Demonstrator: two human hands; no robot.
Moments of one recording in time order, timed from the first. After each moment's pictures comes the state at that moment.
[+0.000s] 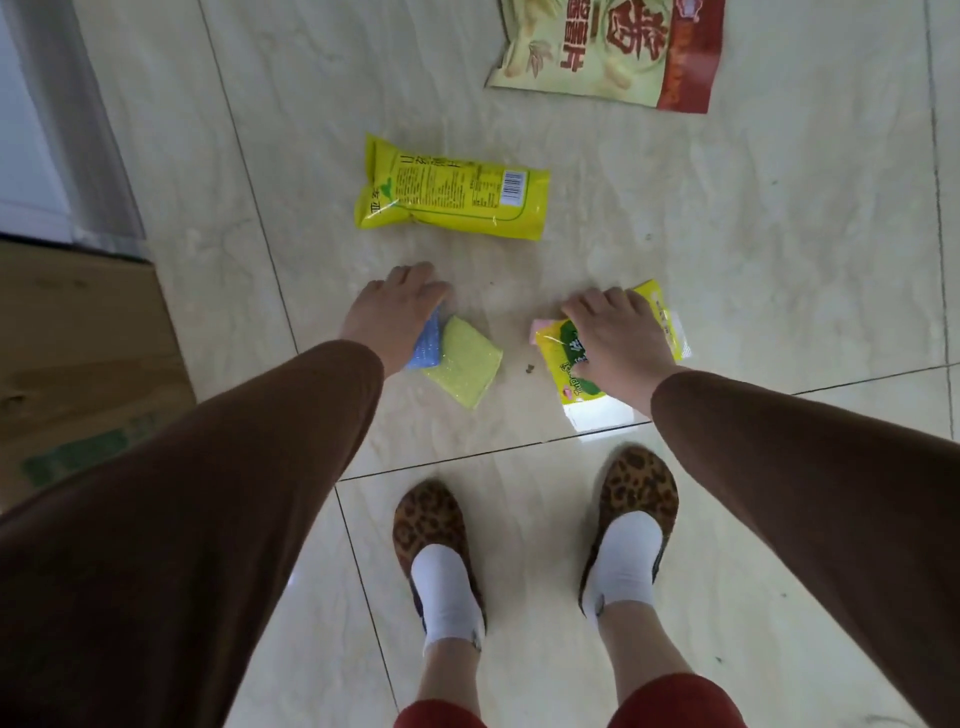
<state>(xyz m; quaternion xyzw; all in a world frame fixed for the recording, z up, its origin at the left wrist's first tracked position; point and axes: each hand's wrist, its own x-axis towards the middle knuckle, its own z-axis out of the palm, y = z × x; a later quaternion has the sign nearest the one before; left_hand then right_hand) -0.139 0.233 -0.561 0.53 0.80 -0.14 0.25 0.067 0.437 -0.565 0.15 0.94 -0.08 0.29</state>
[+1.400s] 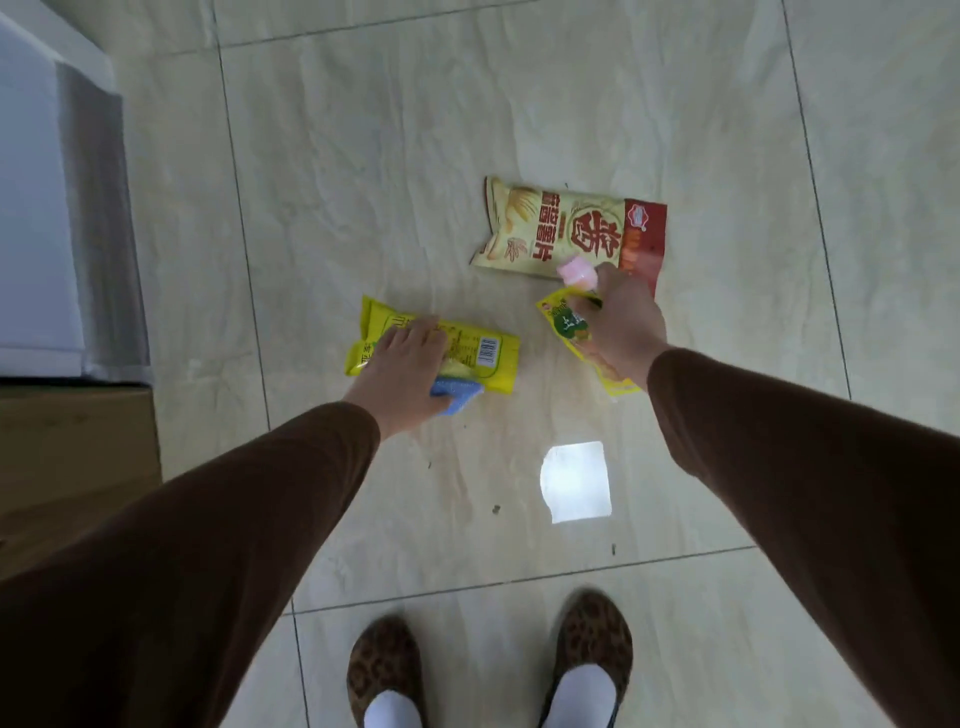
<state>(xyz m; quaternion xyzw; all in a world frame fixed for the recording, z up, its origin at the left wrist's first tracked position) -0.192 0.329 -0.520 0.46 0.85 0.00 0.27 -0.075 0.582 -0.522 0.39 0.86 -0.30 0.11</state>
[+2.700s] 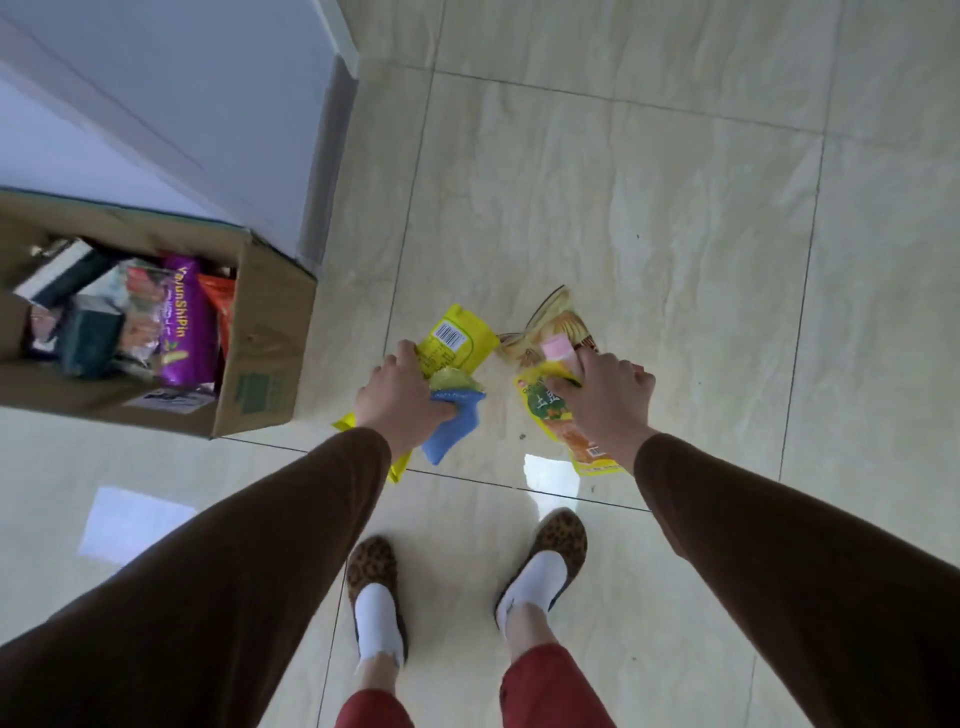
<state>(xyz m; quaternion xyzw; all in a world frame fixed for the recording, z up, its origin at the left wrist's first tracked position) -0.106 0.198 -0.301 0.01 0.93 0.15 0.34 -0.026 0.430 -0.310 0.25 0.92 -0.17 0.24</state>
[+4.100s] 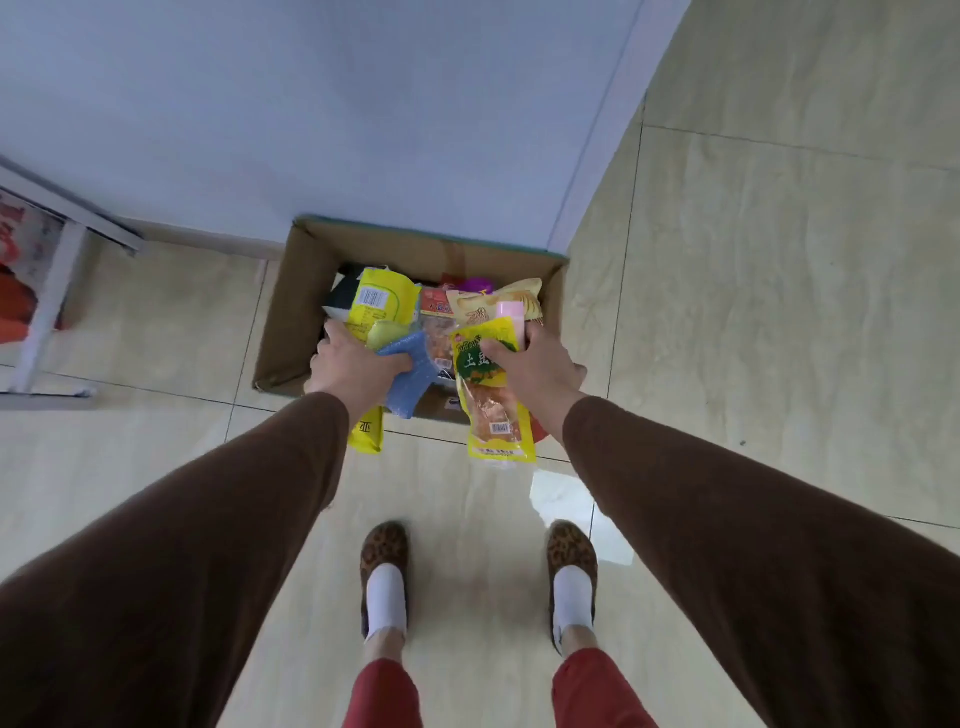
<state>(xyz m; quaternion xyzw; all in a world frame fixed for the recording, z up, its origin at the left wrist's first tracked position) -0.292 -0.287 -0.214 -0.18 0.91 0.21 0.29 -0.218 -0.080 -0.219 0.32 0.84 -0.39 0.20</state>
